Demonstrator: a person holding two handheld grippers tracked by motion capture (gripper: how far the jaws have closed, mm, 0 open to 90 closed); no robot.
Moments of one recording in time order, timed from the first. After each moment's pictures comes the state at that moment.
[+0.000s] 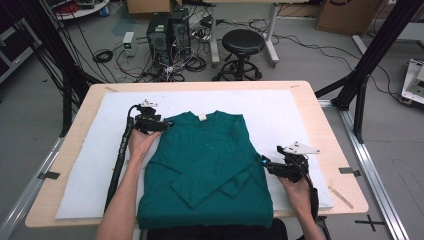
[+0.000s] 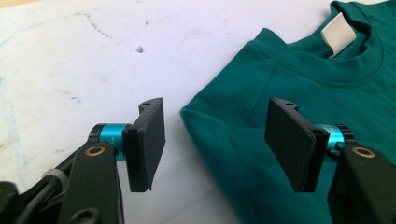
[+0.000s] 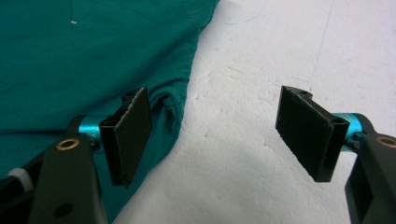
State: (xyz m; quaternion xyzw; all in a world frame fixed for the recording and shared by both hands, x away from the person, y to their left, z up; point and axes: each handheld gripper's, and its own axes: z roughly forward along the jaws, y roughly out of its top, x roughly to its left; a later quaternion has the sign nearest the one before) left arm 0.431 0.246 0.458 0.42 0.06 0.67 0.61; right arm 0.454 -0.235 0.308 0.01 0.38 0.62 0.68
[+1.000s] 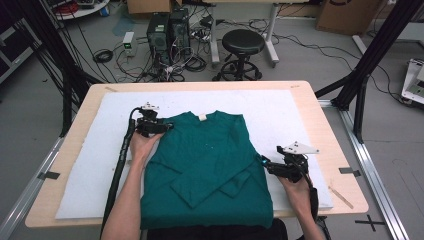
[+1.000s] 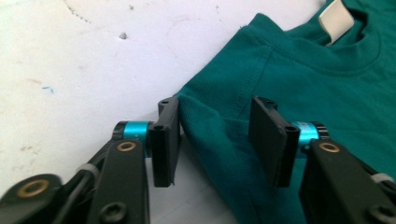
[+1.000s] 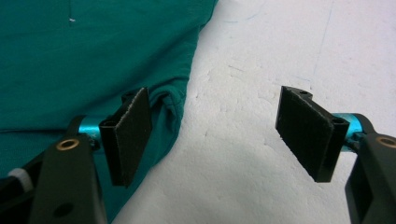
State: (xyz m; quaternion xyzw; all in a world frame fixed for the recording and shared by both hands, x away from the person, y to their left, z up) left arm 0.441 0.242 0.458 0.43 0.05 0.67 0.60; right arm 0.454 -0.235 0.309 0.01 0.39 0.62 0.69
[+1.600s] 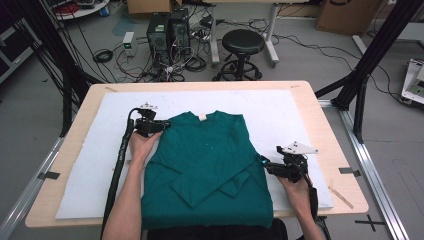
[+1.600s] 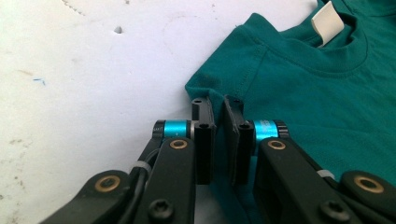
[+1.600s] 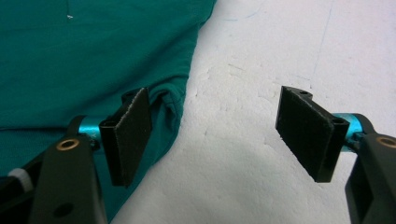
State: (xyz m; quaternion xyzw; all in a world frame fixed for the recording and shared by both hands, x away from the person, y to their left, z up) left arm 0.442 0.248 0.458 0.44 0.05 0.64 0.62; right arm 0.454 -0.233 0.309 0.01 0.39 0.61 0.69
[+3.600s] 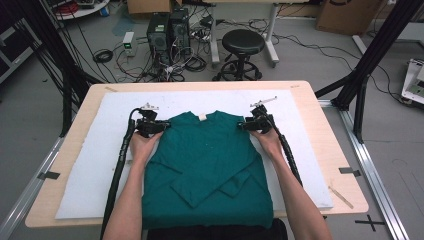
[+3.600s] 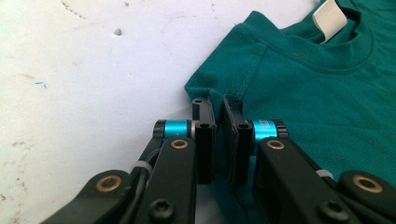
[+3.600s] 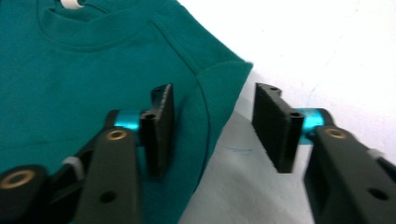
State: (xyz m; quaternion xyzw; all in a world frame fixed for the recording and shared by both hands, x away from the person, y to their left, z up) left arm 0.442 0.244 0.456 0.44 0.05 0.66 0.61; right arm 0.450 -0.170 0.481 0.04 0.51 0.58 0.64
